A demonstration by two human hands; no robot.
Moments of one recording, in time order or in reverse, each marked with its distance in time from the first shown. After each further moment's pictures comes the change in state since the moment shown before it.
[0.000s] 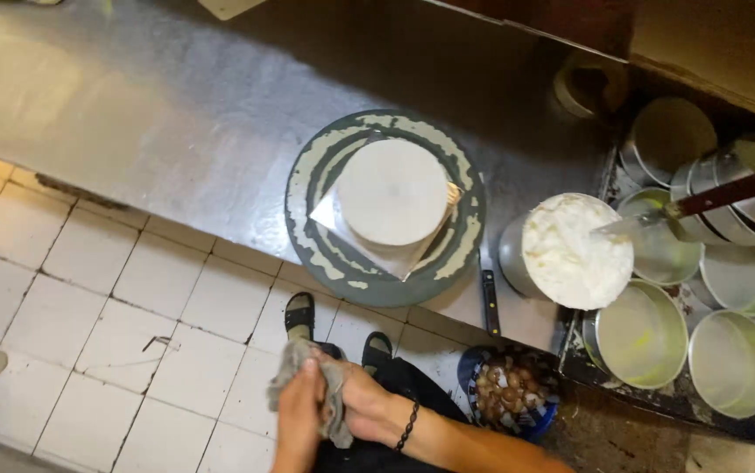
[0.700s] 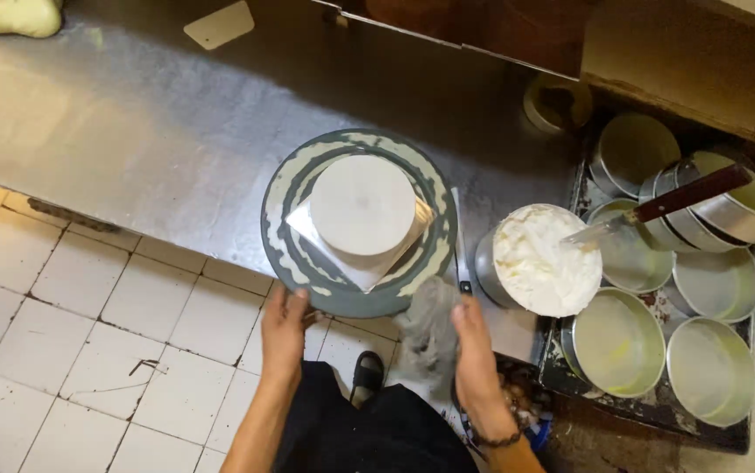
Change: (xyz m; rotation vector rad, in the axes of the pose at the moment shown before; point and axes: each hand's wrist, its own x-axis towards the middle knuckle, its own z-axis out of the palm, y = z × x) left_hand 0.078 0.079 0.059 0.083 0.077 0.132; right_hand -0.078 -0.066 -0.115 -0.236 0.424 -0.918
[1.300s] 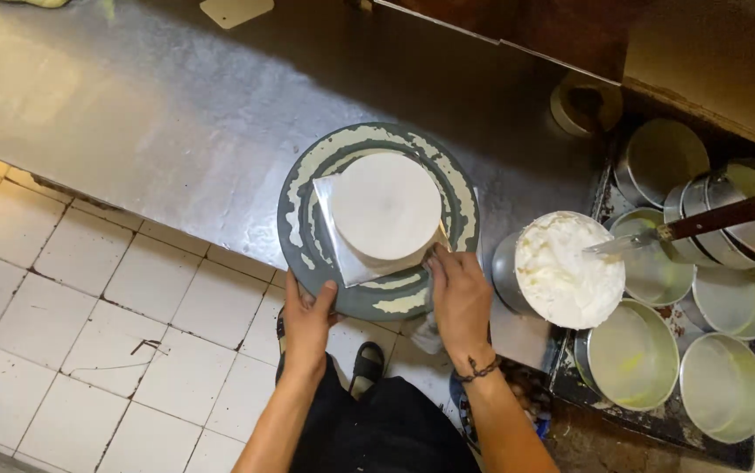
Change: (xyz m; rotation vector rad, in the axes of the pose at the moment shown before) left_hand -0.009 0.025 0.026 -0.118 0.063 -0.038; right_hand 0.061 -0.026 0.047 -1.011 0.203 -0.595
